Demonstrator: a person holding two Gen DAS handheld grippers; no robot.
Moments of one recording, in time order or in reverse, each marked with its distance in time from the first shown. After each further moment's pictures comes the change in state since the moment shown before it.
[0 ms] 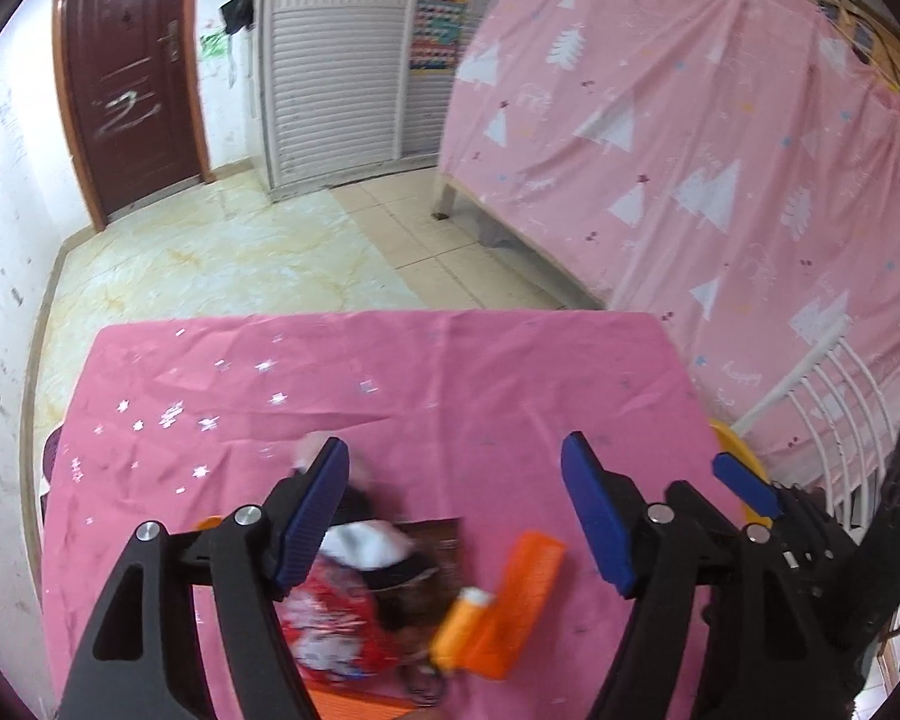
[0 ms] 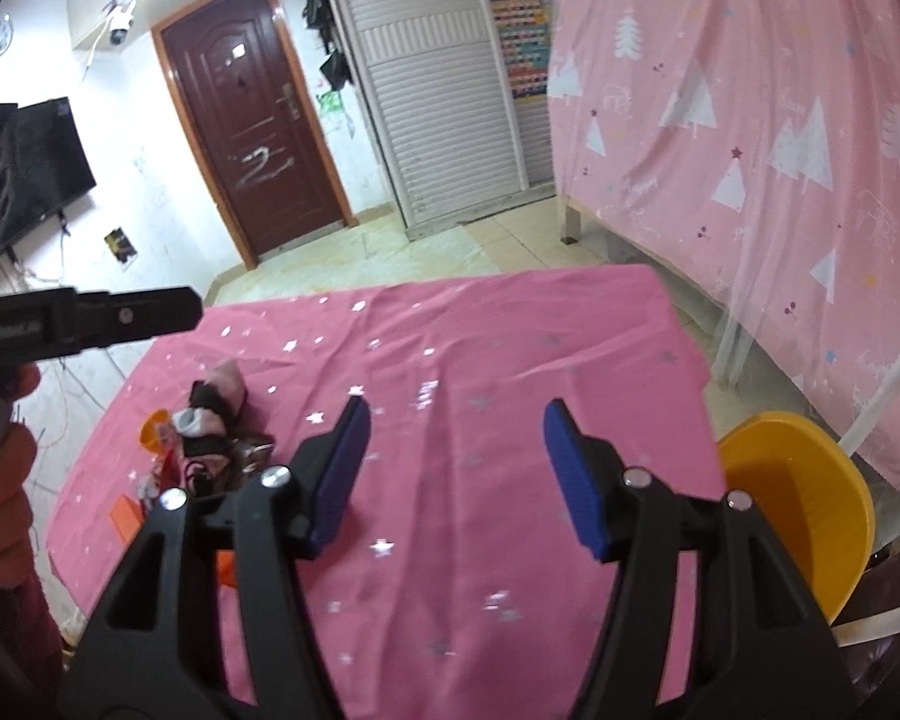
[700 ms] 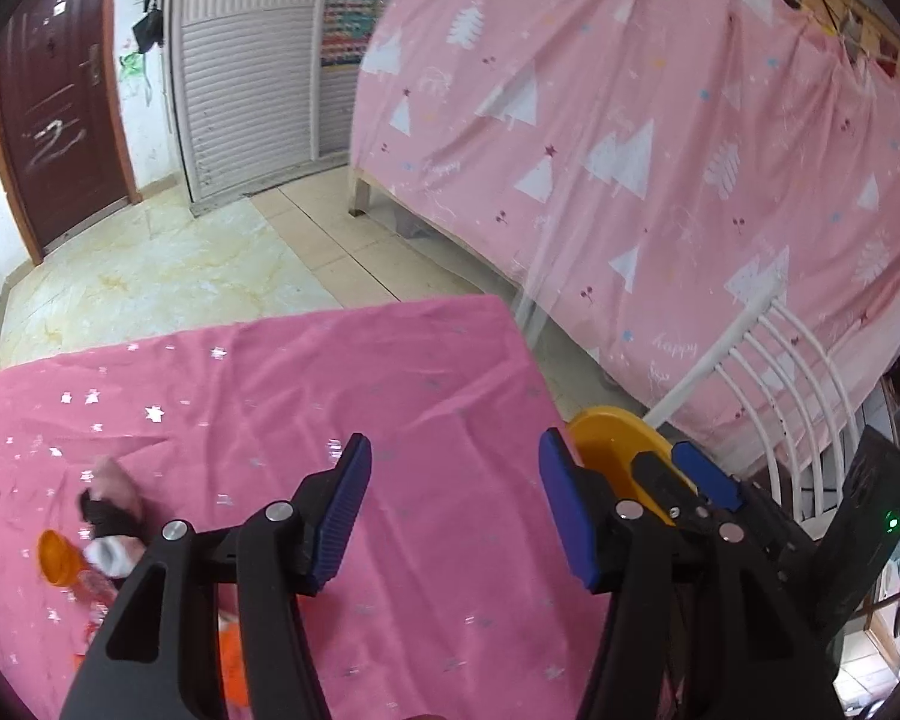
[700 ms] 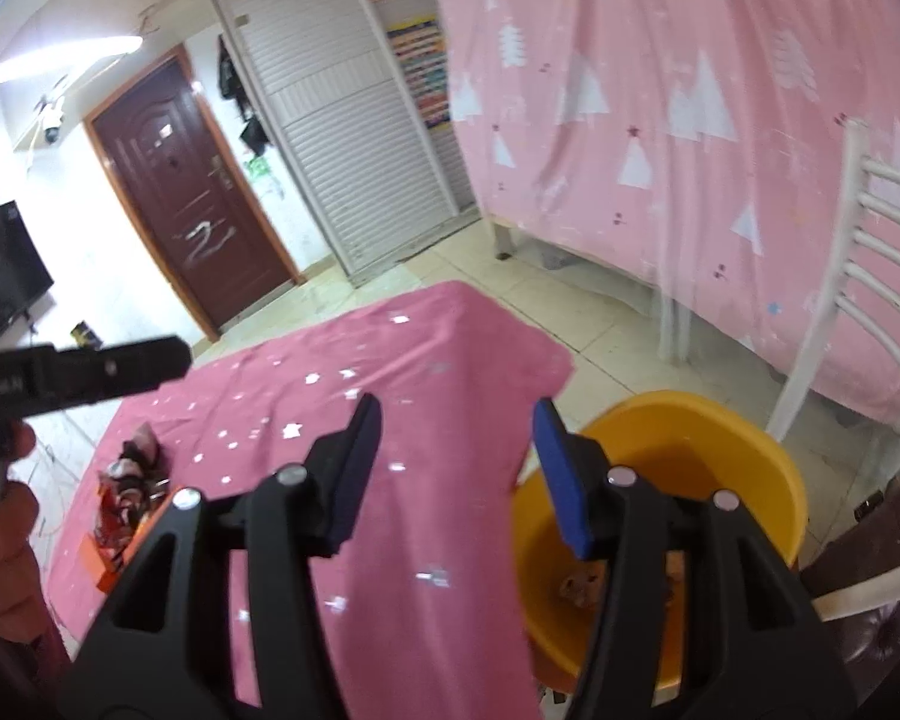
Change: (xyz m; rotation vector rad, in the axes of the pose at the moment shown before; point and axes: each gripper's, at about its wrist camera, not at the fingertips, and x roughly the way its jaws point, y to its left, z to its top) left arm 0.017 -0.140 -0.001 0.103 0.007 -0.123; right arm -0.038 -0.122 -0.010 0.195 -0.093 -0.061
